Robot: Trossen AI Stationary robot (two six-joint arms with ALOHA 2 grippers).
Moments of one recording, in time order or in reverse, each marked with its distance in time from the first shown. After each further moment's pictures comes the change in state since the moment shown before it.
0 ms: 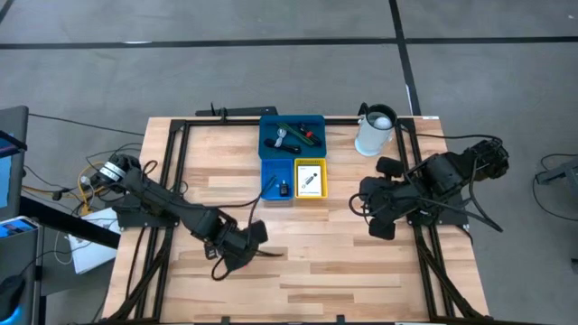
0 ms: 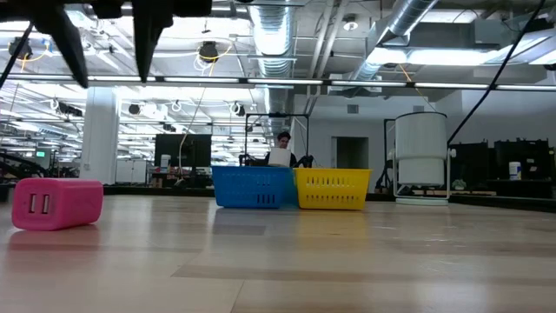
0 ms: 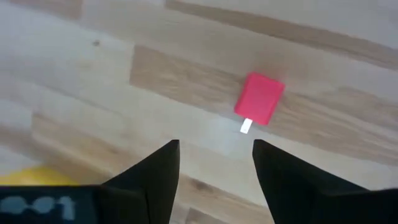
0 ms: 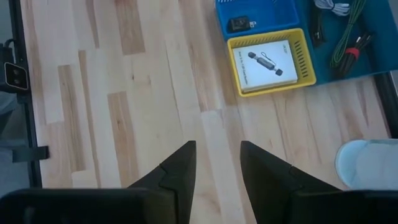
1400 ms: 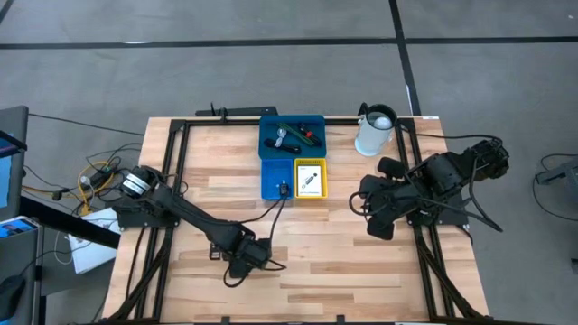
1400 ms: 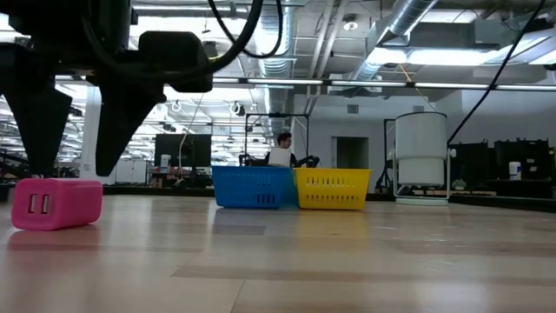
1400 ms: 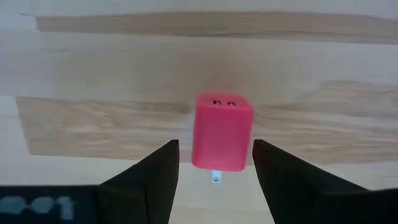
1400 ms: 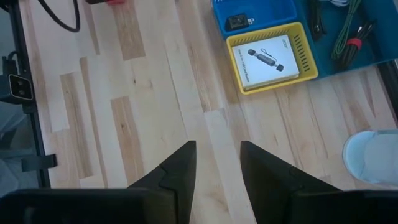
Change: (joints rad) left arm 0.002 0.227 0.000 0.018 0.138 0.238; right arm 0.000 0.000 0.000 0.001 -0.002 0.062
